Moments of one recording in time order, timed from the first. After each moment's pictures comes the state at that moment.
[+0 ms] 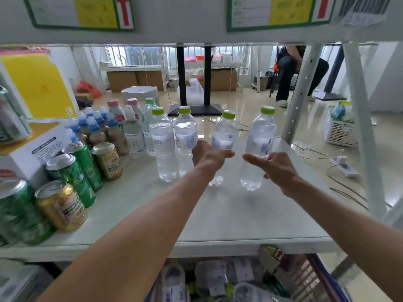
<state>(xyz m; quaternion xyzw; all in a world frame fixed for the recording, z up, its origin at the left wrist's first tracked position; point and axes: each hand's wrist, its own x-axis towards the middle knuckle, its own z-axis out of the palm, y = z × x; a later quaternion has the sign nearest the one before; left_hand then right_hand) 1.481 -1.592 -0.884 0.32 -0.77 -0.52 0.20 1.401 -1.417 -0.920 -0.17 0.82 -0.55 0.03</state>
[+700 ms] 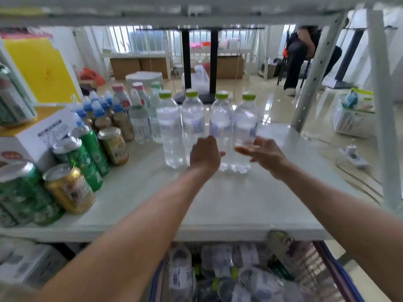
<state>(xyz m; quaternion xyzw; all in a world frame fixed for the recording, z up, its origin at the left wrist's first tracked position) 1.509 -1.607 -0.909 0.25 -0.94 -0.20 0.14 1.396 -1.459 -0.939 -0.24 0.80 -0.54 0.08</state>
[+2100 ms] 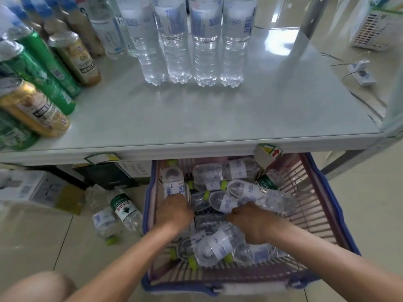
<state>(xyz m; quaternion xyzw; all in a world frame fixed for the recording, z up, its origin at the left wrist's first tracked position) 1.721 -1.544 -1.105 0.33 -0.90 -0.21 -0.19 1.620 -1.349 -1.123 -0.49 0.78 0.14 0.36</state>
